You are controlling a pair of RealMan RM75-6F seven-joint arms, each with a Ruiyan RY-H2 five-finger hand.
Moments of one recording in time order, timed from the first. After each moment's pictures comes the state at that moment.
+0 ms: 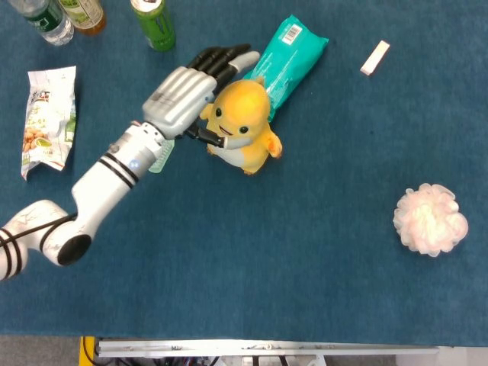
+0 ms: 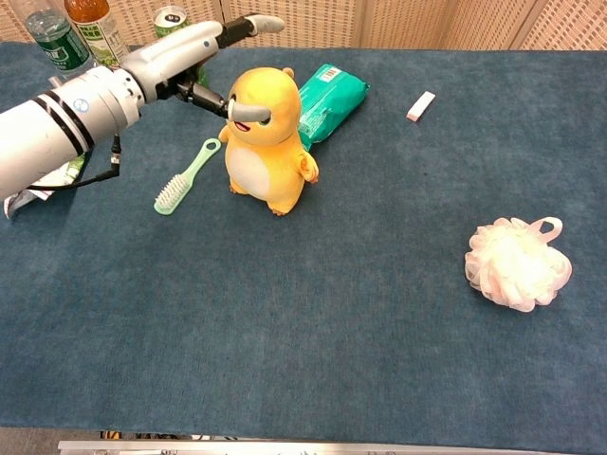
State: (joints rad) left arm -0.83 -1.46 -0.24 -1.44 1.41 0.85 -0.27; right arm 0.15 -1.04 0.11 -1.67 -1.44 1.42 -0.04
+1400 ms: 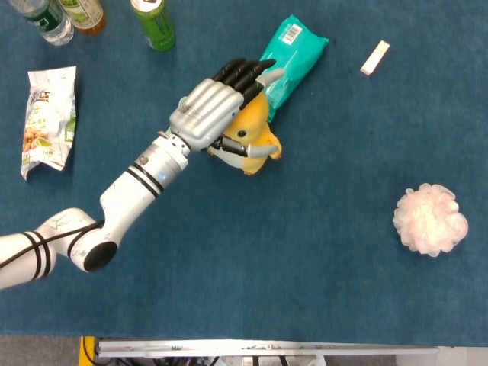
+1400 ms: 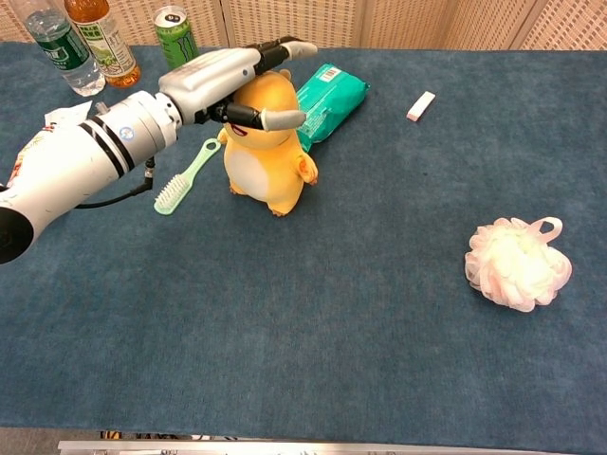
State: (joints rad) left arm -0.87 -1.56 -0.21 -1.41 1.36 0.92 -0.12; right arm 0.13 -1.04 0.10 -1.66 -1.44 1.43 -0.02
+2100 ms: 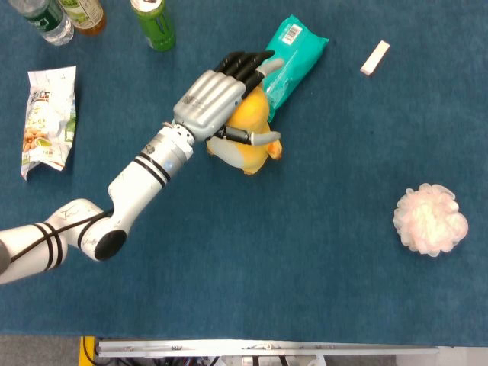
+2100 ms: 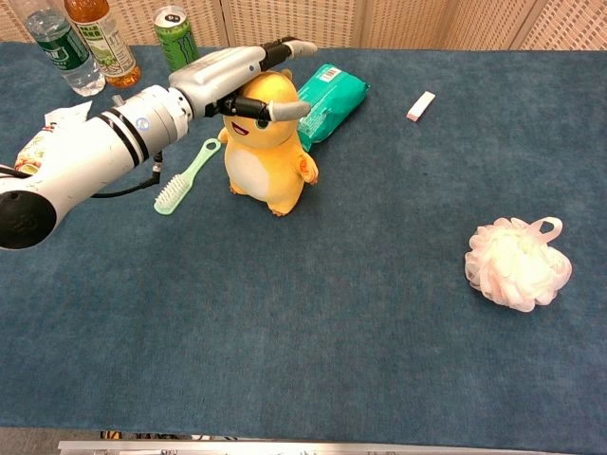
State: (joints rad) left arm -0.91 -1.60 -0.21 -1.33 1.31 0.86 -0.12; right arm 0.13 -1.03 0.10 -1.66 -1.43 1.43 -0.02
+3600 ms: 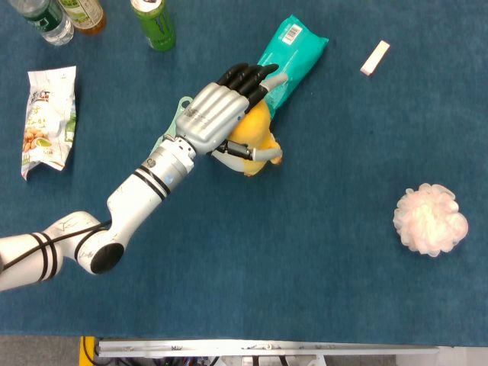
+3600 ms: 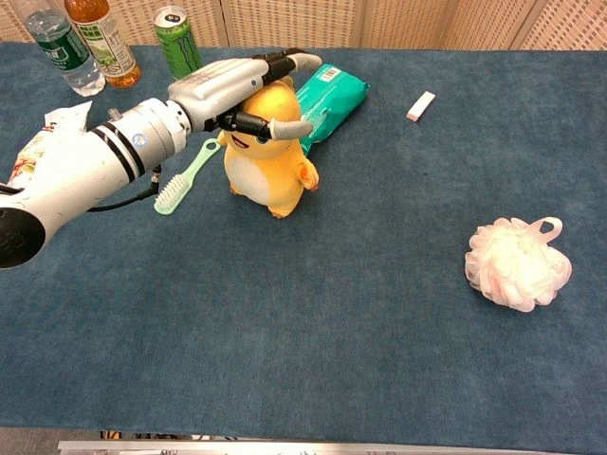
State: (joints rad) left arm -0.89 -1.58 -0.19 -1.43 1.31 0.91 -0.03; right arm 0.12 -1.04 0.10 -1.66 -1.43 1.42 -0.03
